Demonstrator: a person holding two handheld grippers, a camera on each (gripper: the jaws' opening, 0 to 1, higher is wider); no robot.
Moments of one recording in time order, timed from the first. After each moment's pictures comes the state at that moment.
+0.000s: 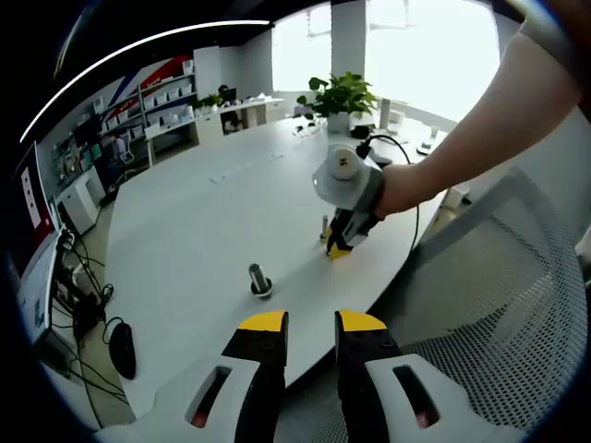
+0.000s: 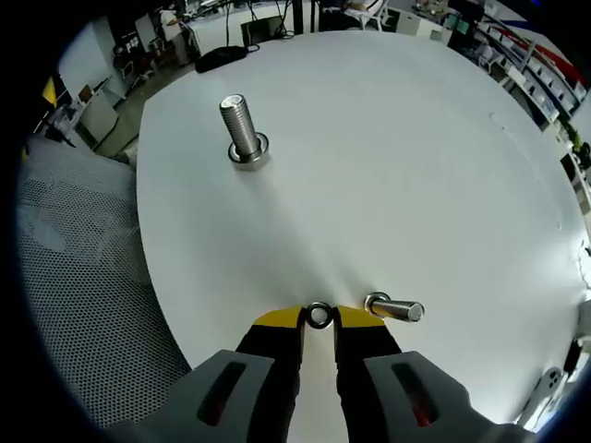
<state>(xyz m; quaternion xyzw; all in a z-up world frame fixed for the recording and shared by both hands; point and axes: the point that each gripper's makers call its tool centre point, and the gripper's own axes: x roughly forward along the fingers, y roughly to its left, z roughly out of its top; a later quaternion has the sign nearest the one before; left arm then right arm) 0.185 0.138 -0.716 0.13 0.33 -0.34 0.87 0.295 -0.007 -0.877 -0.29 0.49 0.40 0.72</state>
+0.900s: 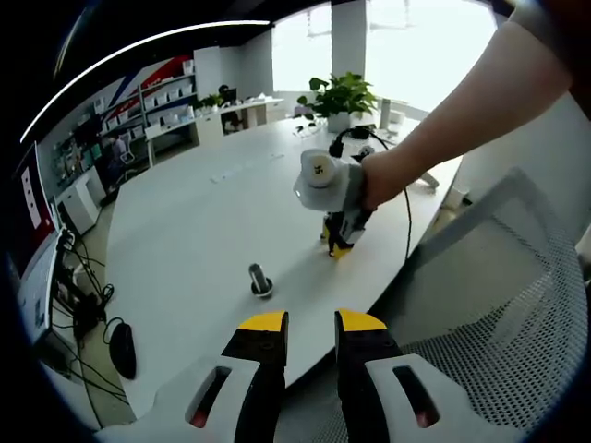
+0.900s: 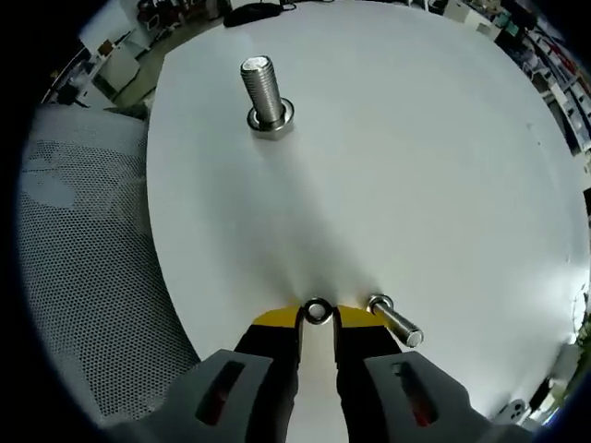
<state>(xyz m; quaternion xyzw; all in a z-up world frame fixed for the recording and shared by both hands) 0.185 0.138 -0.716 0.13 0.33 -0.34 0.87 0.293 -0.009 -0.879 -0.37 0.54 0.42 0.62</state>
